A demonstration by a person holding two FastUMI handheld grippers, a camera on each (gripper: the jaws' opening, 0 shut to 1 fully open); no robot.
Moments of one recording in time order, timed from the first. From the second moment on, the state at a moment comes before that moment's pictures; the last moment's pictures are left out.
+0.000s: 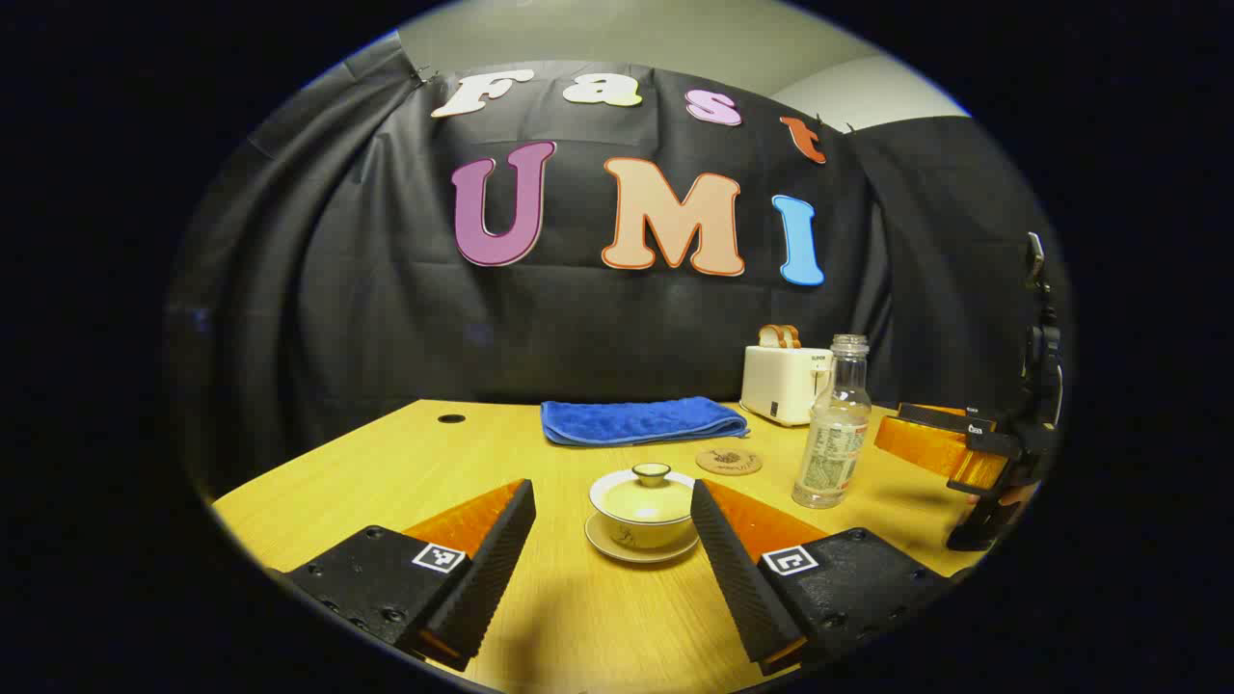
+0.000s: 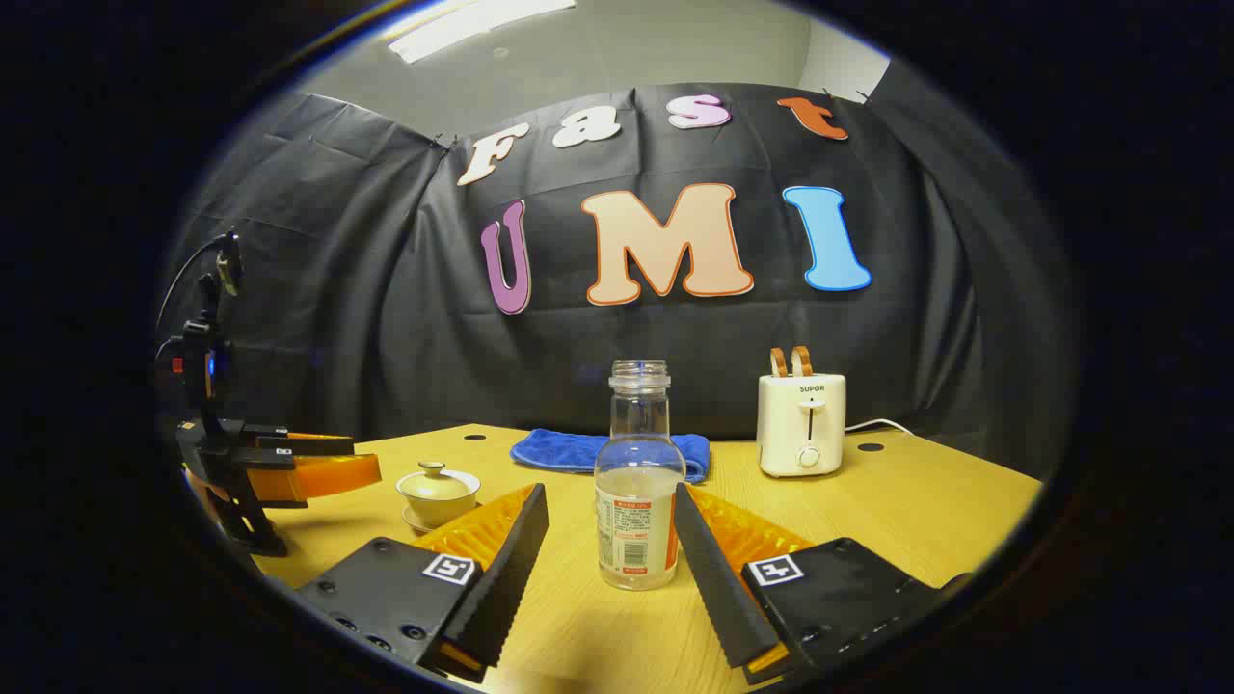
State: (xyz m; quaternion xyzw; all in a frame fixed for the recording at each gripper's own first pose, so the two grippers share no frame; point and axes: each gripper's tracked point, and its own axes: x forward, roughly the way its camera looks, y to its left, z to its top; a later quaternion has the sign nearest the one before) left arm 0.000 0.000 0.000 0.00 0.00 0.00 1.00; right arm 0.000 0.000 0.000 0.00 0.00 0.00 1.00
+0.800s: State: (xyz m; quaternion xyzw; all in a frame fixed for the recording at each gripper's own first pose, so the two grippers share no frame) left arm -0.009 0.002 0.005 0.02 -0.02 0.01 1.00; right arm 0.000 -0.014 -0.008 0.00 0.02 -0.04 1.00
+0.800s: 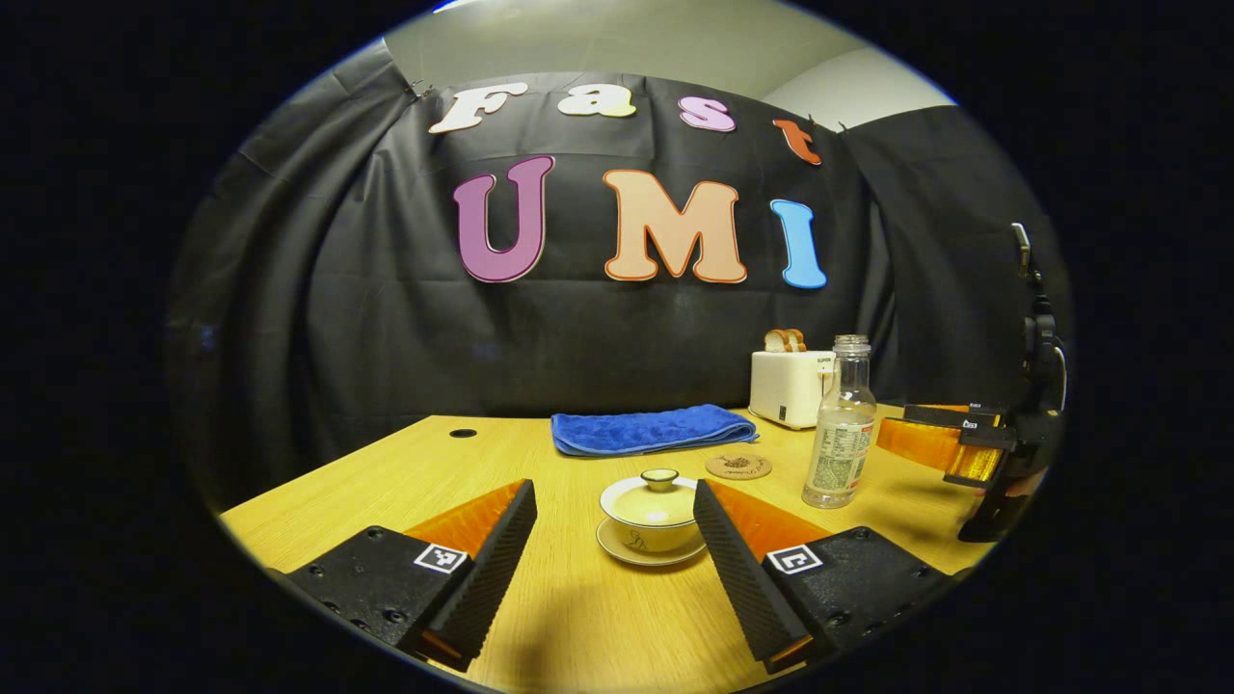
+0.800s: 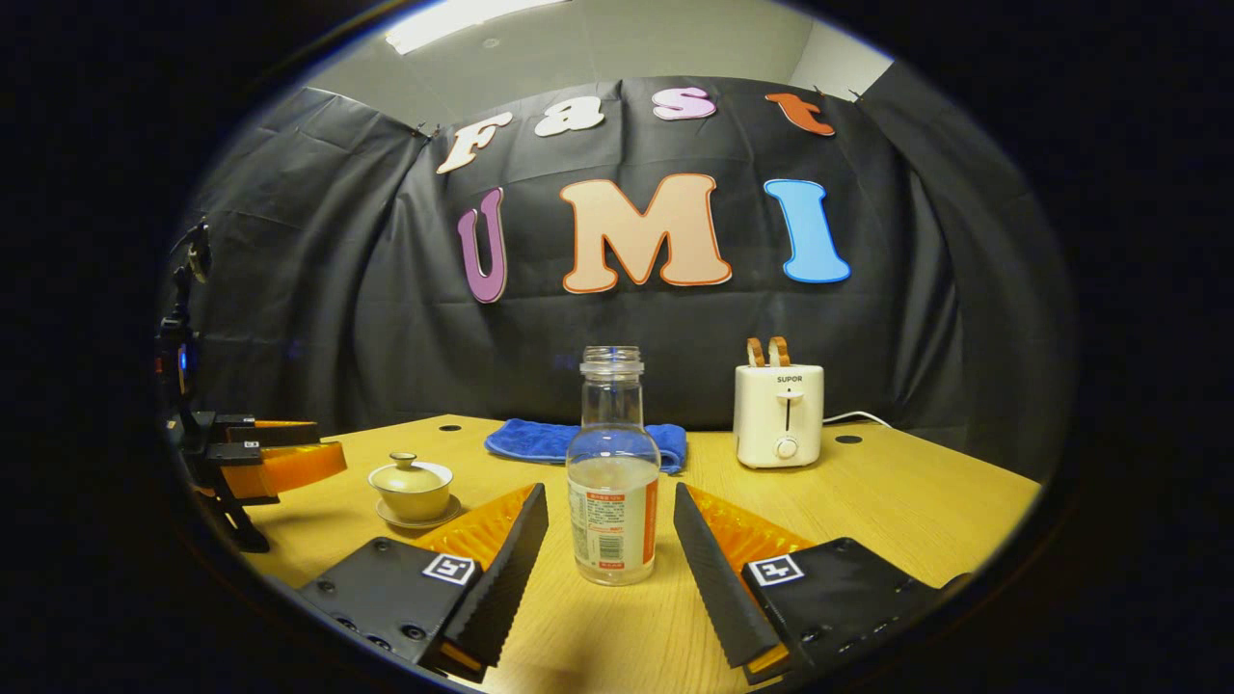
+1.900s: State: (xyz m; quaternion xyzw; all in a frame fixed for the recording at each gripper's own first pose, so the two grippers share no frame) left arm 0.039 -0.005 0.006 0.02 -0.01 -0.02 1.00; right arm 0.006 -0.008 -0.007 0.00 0.02 -0.01 1.00
